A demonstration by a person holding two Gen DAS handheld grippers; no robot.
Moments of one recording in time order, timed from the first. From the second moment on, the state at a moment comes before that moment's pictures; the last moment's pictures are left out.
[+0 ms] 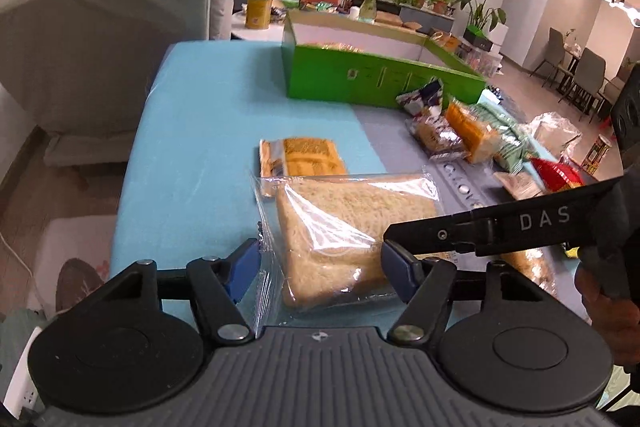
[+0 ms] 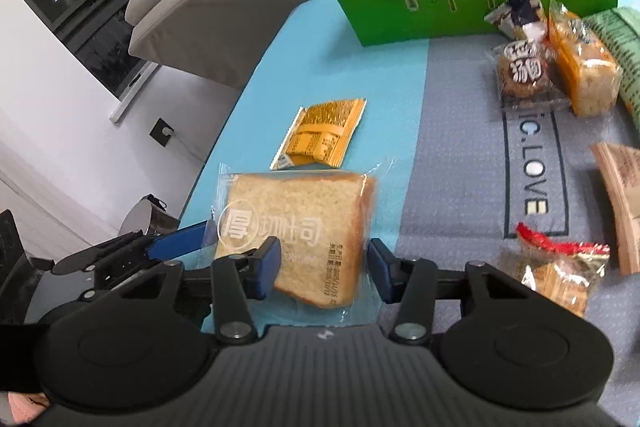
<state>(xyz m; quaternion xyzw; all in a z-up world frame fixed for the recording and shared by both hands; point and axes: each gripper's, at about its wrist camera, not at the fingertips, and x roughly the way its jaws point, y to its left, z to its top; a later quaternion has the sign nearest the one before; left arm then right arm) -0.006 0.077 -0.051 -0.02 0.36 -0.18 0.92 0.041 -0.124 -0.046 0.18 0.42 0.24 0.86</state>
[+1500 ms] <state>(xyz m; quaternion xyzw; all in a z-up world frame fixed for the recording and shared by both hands) 0.212 -0.030 0.039 0.03 0.26 -0.20 0.95 0.222 -0.223 0.036 0.25 0.31 0.17 0.90</state>
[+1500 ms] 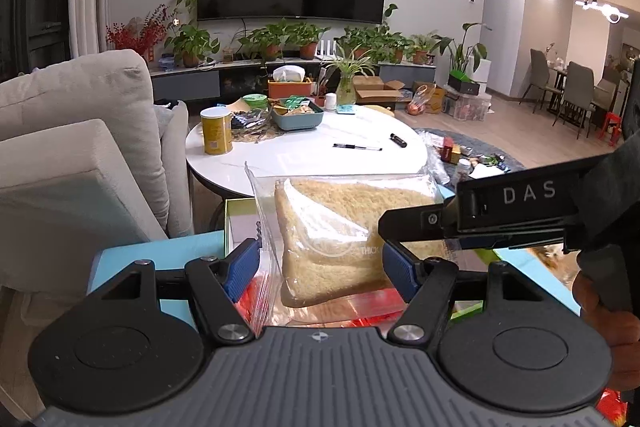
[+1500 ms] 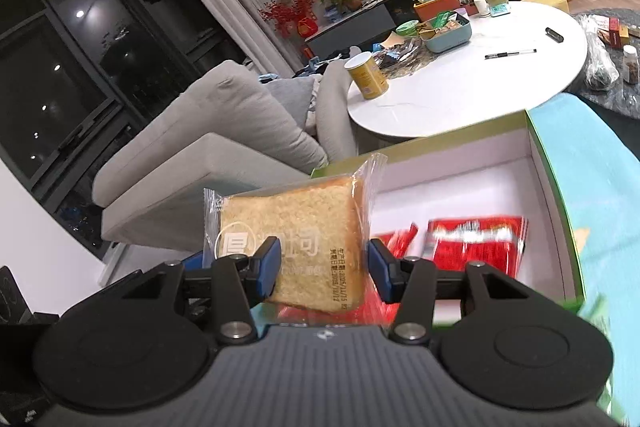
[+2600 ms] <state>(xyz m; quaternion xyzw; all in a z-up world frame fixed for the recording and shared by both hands) 0.264 -0.024 0.014 0.02 0.28 -0.16 0.95 0.257 -0.222 0.031 0.23 0.32 0.13 0.91</state>
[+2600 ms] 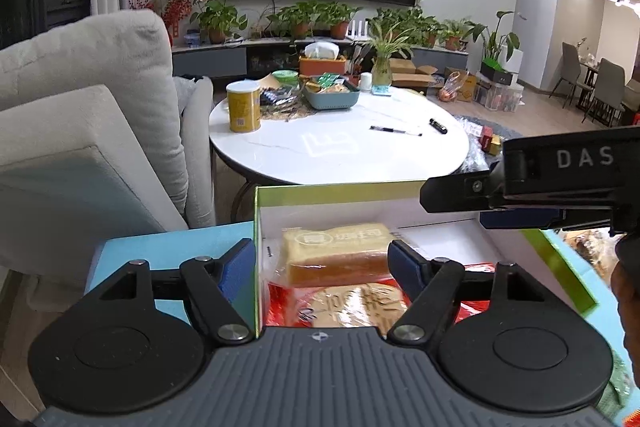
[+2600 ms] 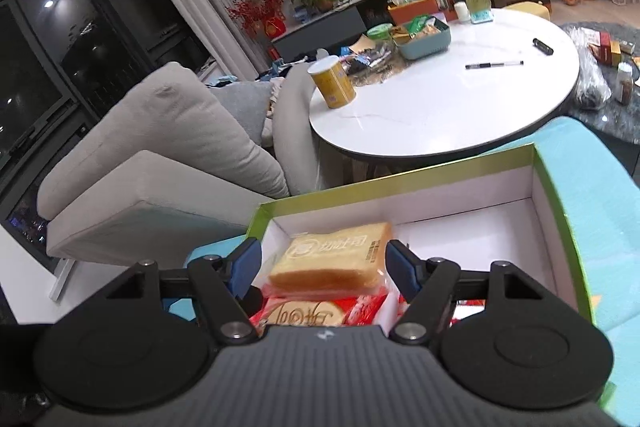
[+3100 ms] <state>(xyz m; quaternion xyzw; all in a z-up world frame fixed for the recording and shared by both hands) 0.166 -0.032 0.036 0.02 0.26 -0.20 0.94 0.150 -0.247 0.070 0.18 0.28 0.15 0.93</state>
